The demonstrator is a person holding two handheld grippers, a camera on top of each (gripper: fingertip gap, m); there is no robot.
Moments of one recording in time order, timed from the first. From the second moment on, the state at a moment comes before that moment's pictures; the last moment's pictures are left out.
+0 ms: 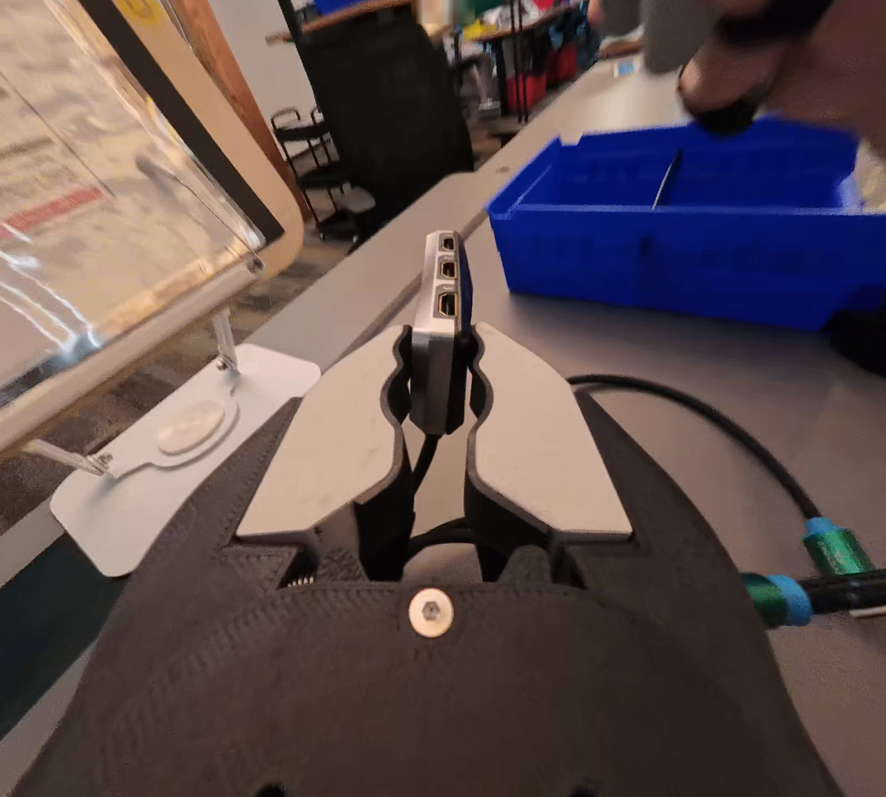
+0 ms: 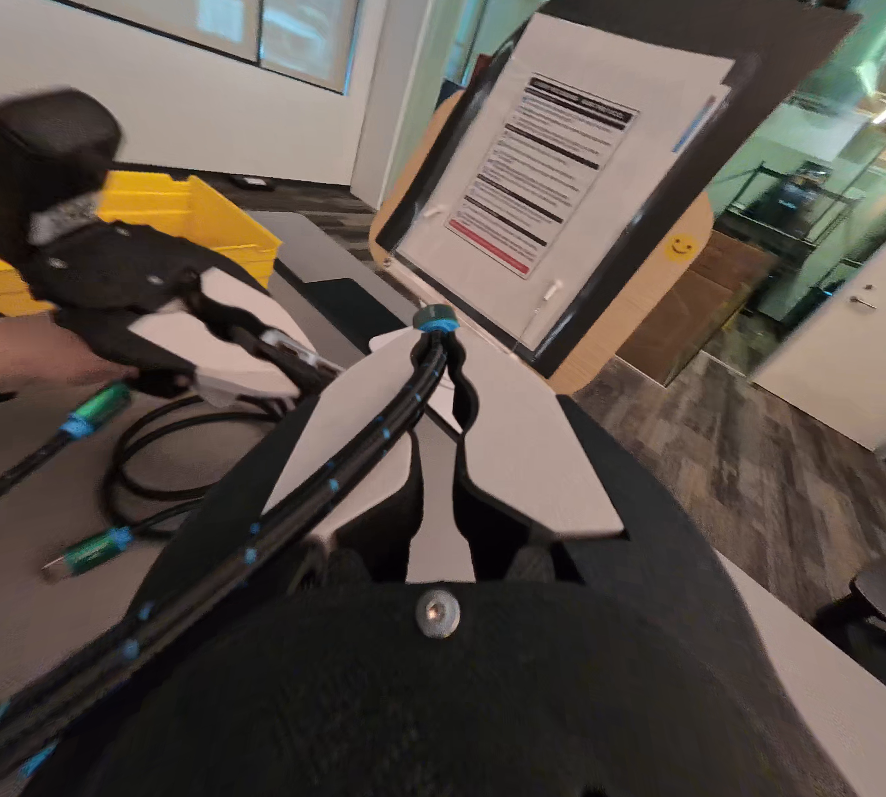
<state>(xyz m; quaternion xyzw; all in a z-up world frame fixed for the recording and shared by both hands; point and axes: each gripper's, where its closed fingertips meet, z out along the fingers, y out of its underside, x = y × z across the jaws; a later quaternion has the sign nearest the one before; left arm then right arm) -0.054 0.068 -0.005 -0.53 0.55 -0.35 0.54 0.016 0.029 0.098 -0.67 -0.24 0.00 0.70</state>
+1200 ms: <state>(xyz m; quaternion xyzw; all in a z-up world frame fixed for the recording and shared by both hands) -0.060 0.003 0.078 -0.48 0.48 -0.50 0.53 -0.044 0.054 0.055 -0.66 -0.16 0.07 0.73</state>
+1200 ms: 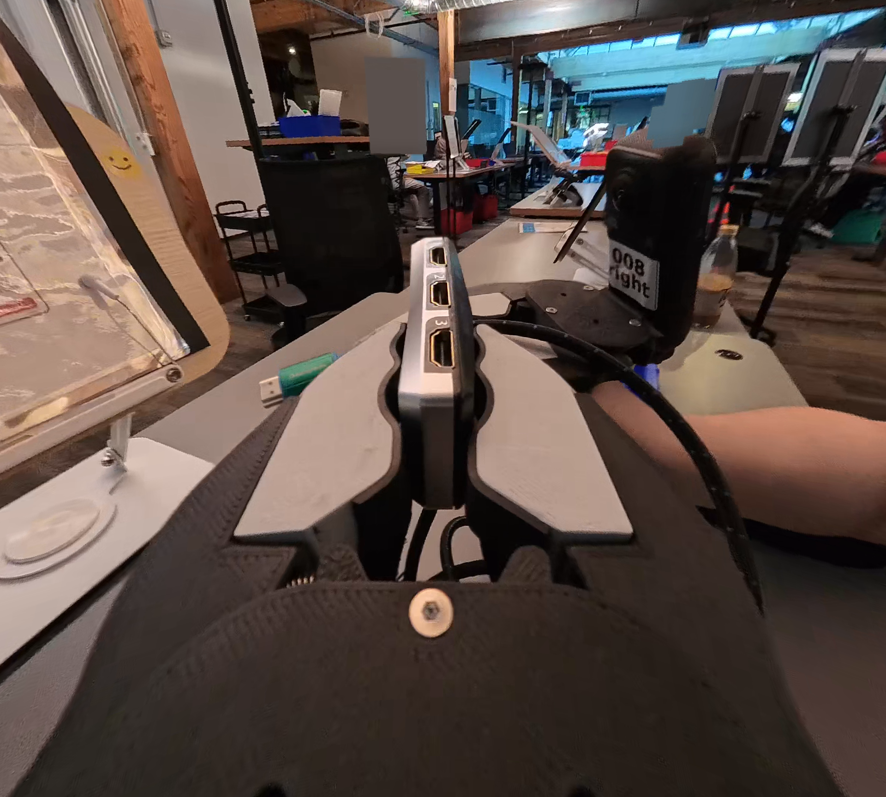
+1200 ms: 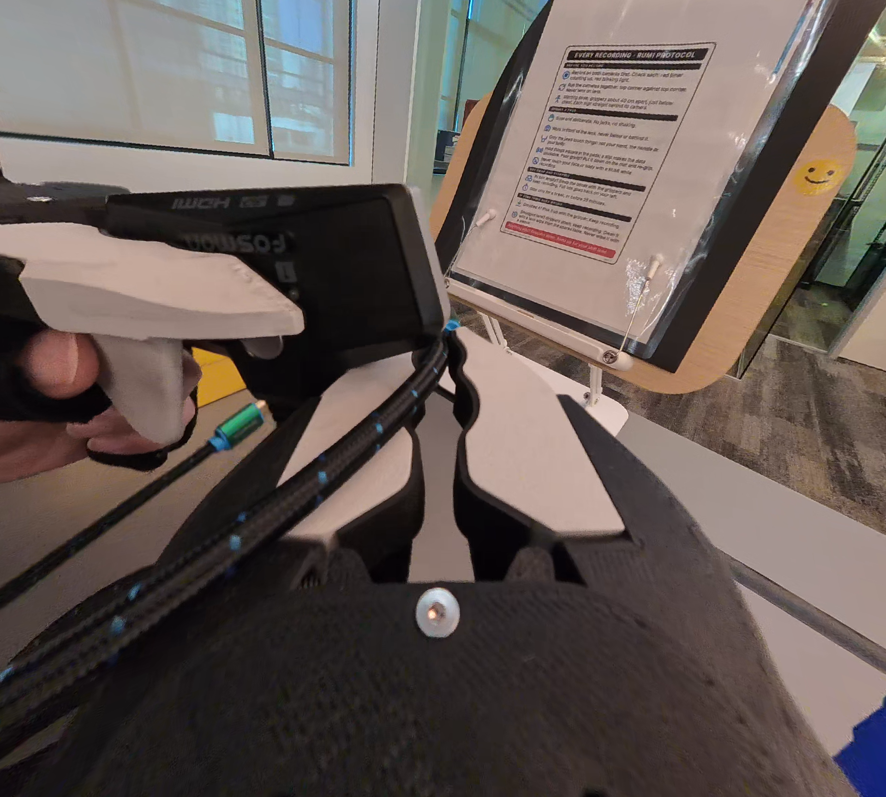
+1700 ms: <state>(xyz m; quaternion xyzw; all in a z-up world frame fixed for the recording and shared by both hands) -0.097 0.053 0.093 -0.35 0.52 -0.07 0.78 -0.040 0.008 0.125 -0.64 -0.23 0.00 0.73</state>
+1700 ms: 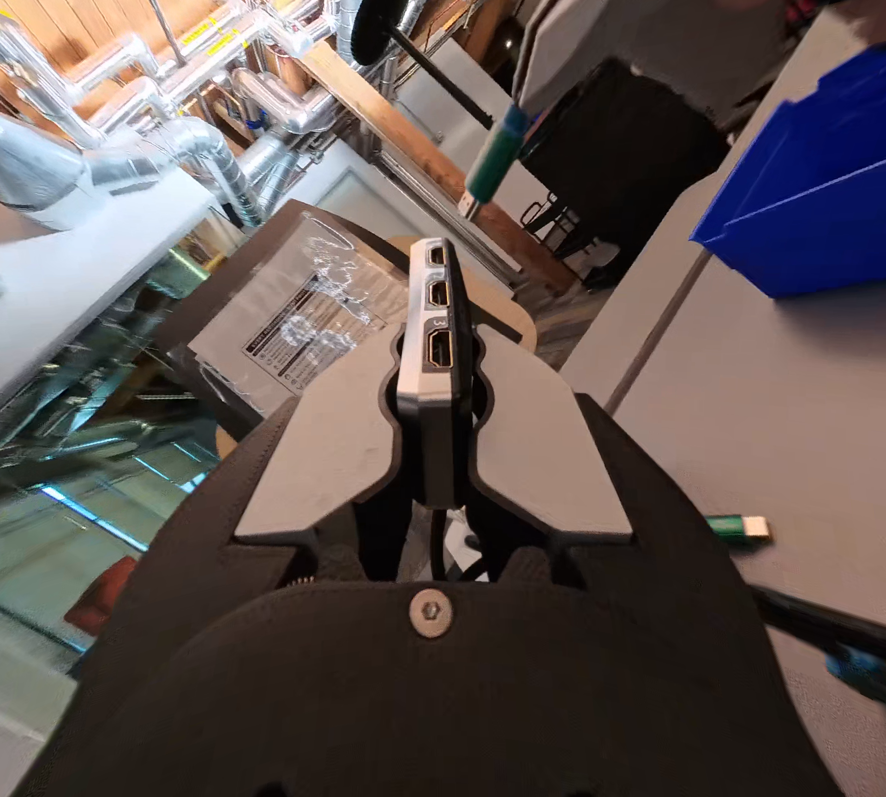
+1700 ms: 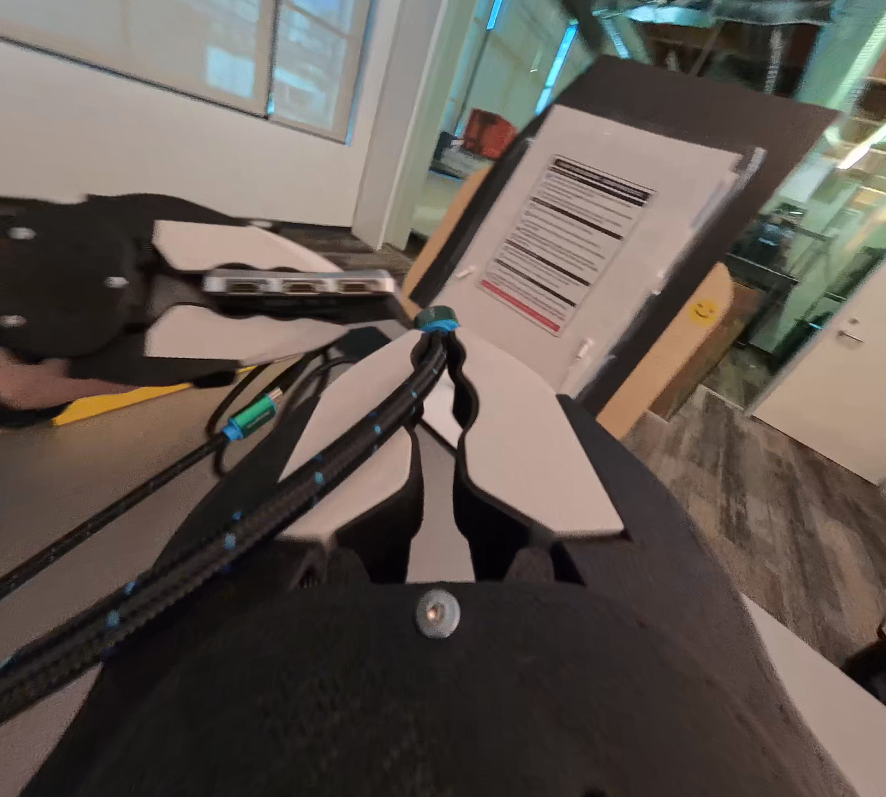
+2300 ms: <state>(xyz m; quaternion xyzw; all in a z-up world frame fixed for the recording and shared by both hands) -0.100 0.053 0.100 -0.30 0.50 0.04 0.81 -0.099 -0.010 0.120 -0.65 -0.27 0.07 0.71</state>
